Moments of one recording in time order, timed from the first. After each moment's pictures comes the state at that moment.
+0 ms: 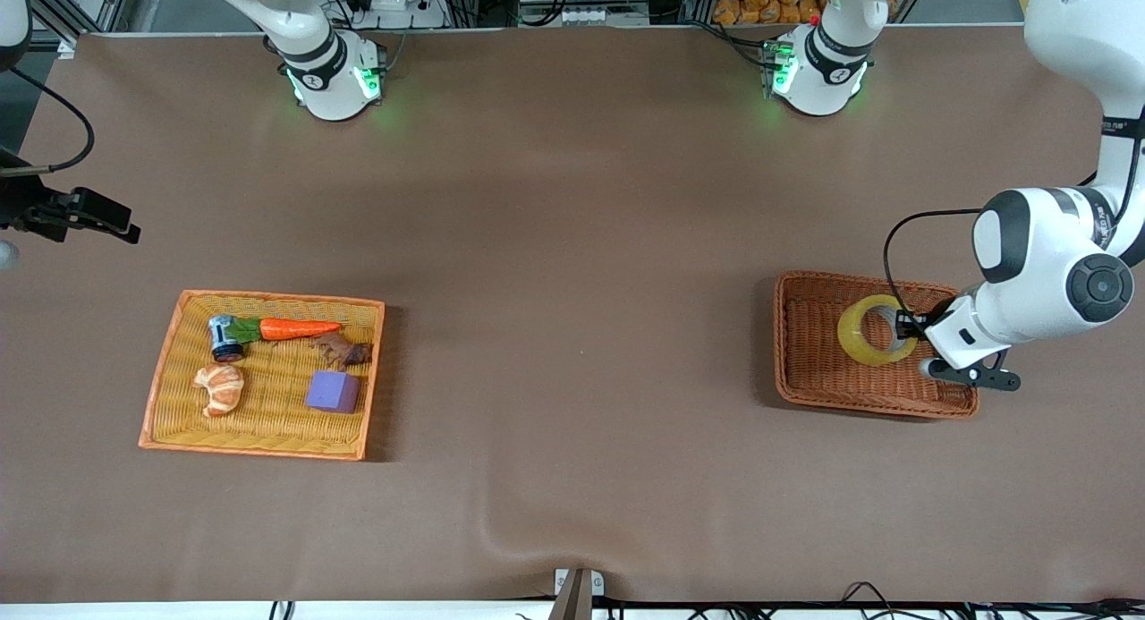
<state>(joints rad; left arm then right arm) 0.19 0.42 -0.14 -1.87 0.06 2.14 0.20 -0.07 0.03 -0.02 -1.63 0.01 1.60 -0.05</state>
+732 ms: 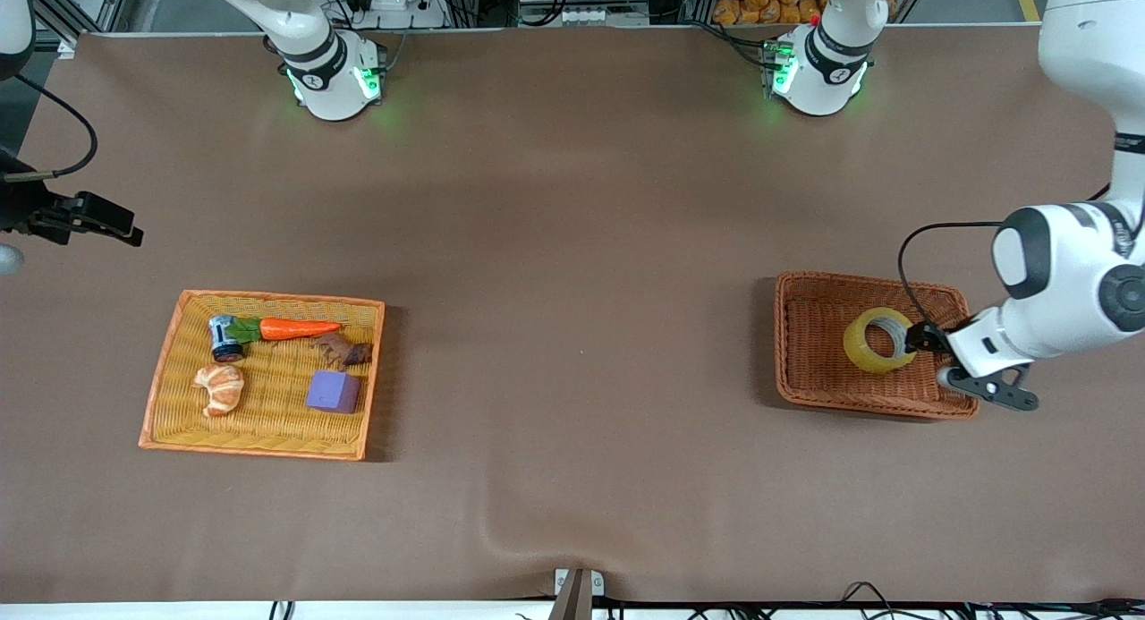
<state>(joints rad) 0.22 0.46 -0.14 -1.74 0.06 2.18 0.45 -0.07 0.03 -0.02 -1.63 0.01 1.60 -0.05</state>
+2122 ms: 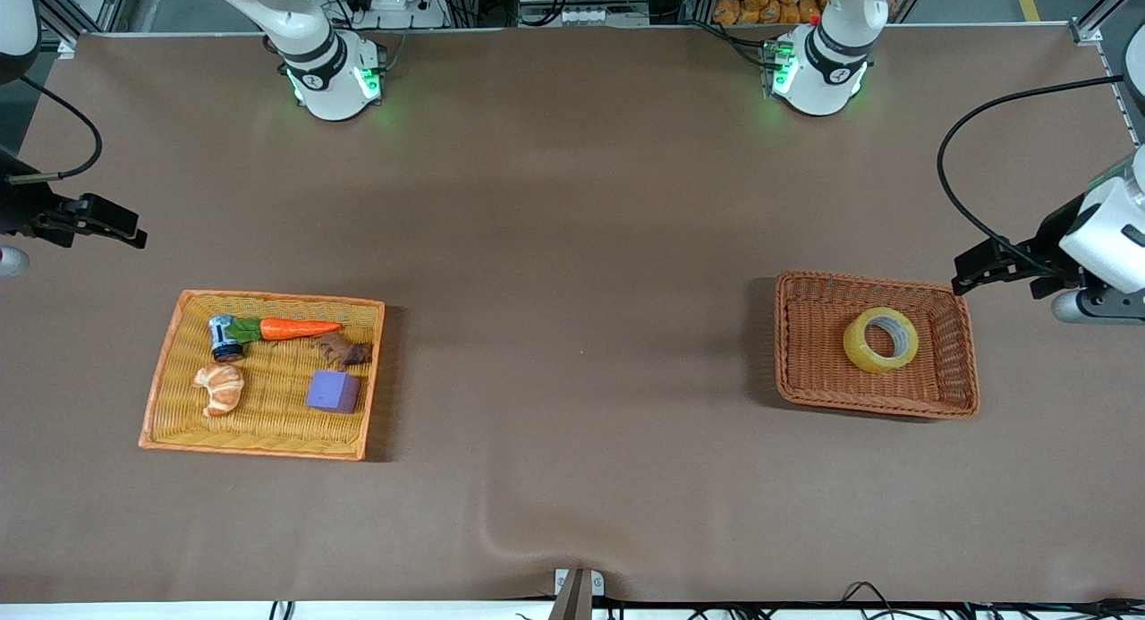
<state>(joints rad) 0.19 0.17 -0.27 -1.47 0.02 1.69 -0.04 -0.07 0.04 -0.02 -1.63 0.02 1.60 -0.05</state>
